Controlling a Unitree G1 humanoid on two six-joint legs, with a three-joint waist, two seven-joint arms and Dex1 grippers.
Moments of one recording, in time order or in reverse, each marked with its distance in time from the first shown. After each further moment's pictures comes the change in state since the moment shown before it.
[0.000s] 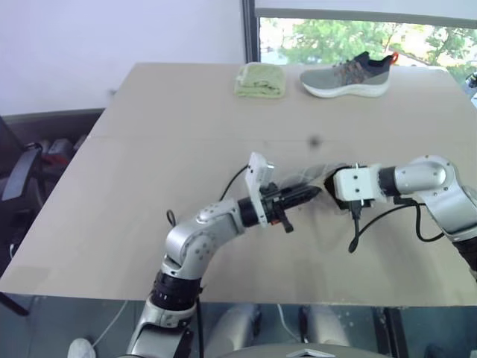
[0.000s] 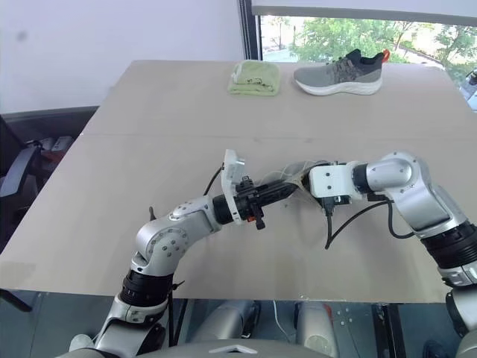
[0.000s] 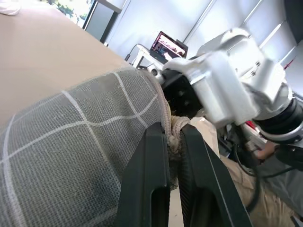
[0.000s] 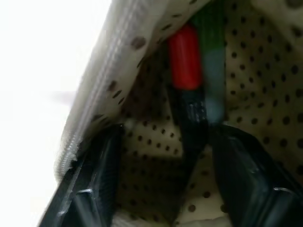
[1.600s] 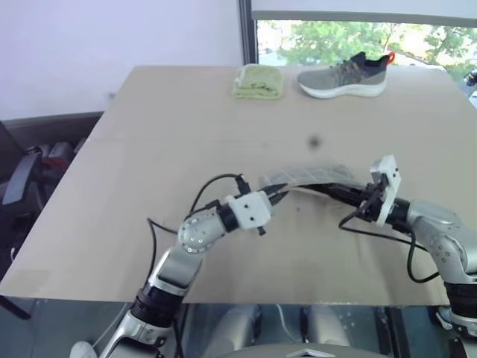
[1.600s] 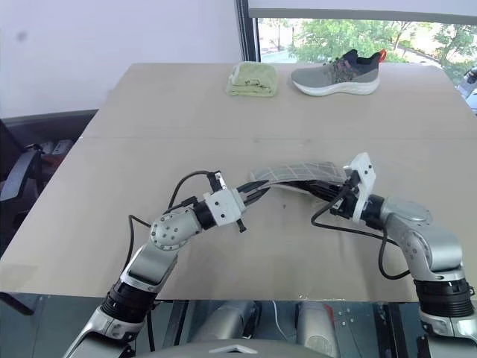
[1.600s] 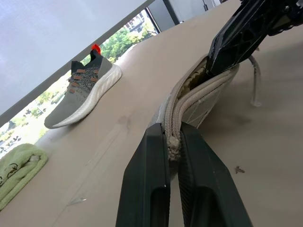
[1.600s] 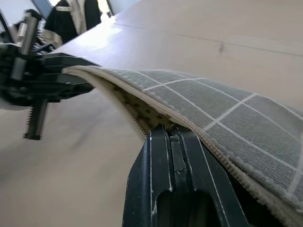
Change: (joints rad) left arm 0.120 0.202 -0.127 0.138 0.872 -0.976 -0.003; right arm 0.350 0.303 -0.431 -0.163 0.704 0.611 -0.321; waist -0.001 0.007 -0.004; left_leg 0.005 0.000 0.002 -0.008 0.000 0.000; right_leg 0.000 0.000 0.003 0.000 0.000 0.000
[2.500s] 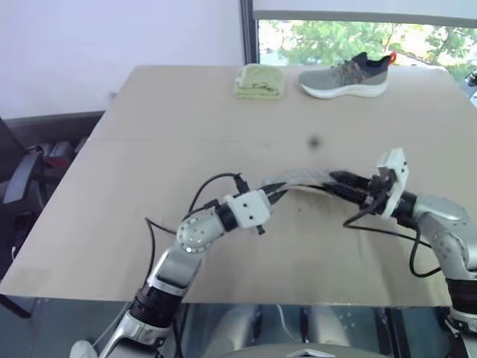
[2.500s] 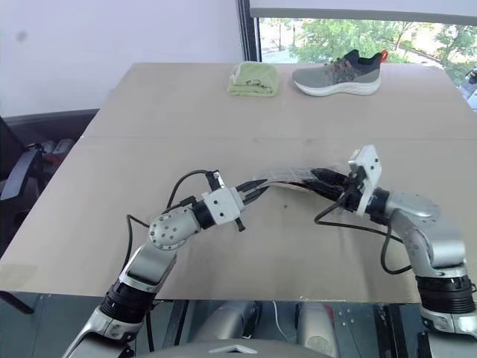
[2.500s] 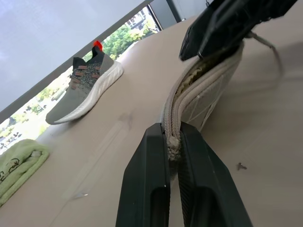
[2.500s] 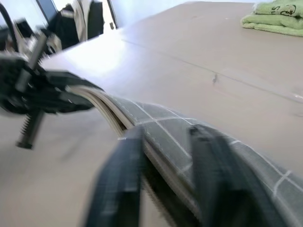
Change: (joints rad) left arm 0.002 0.004 0.004 -0.008 -0.003 0.014 0.007; right arm -0.008 -0.005 -0.041 0.001 0.023 -0.052 0.063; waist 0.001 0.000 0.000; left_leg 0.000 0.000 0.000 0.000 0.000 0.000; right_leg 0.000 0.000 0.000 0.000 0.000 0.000
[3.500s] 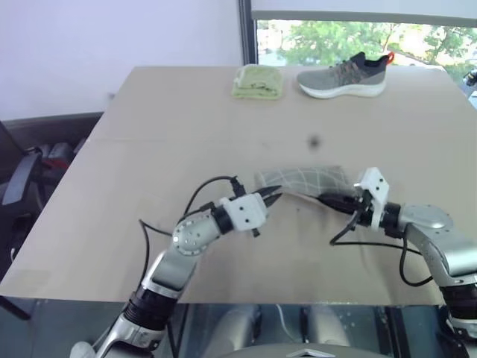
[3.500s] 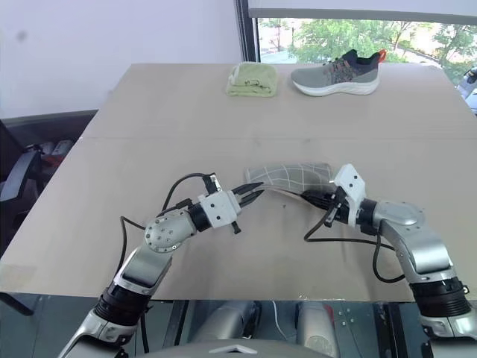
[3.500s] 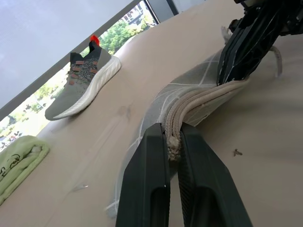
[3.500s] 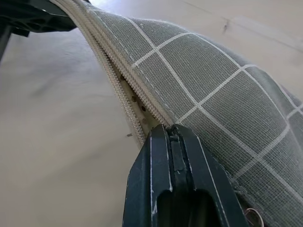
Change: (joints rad) left arm 0.021 0.028 0.008 0.000 0.004 -0.008 0.001; right arm 0.000 -0.029 0.174 0.070 -0.278 -0.187 -0.010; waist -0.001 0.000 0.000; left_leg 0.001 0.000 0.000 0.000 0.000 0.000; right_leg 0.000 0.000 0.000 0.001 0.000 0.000
